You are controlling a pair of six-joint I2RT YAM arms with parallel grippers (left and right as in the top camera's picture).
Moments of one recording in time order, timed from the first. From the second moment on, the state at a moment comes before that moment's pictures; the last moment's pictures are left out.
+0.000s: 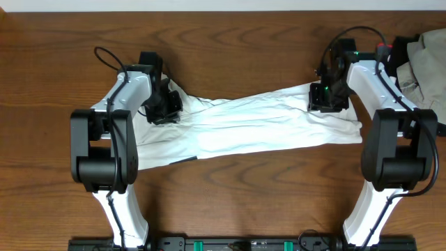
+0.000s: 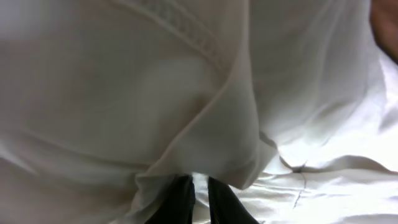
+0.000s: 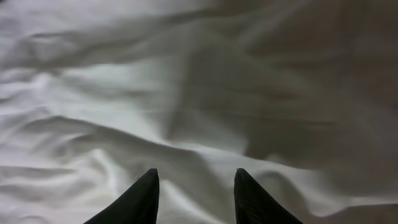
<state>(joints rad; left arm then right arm) -0.05 2.07 1.40 -0.91 0.26 -0.33 0.01 2.07 1.52 -0.99 -0.15 0.10</state>
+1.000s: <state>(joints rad) 0.01 2.07 1.40 -0.93 0.16 -0.33 -0.02 2.06 1.40 -0.81 0.03 0.18</state>
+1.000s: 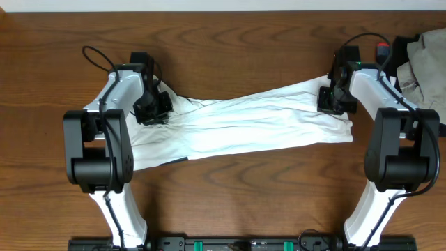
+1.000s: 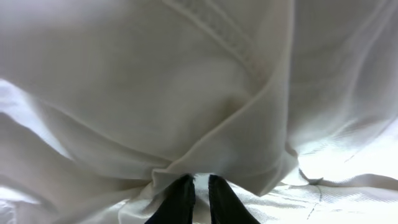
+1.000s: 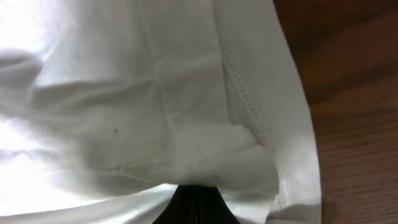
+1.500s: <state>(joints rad) 0.04 2.07 1.40 -0.94 0.14 -0.33 -0.11 2.05 1.38 -0.77 0.01 0.18</state>
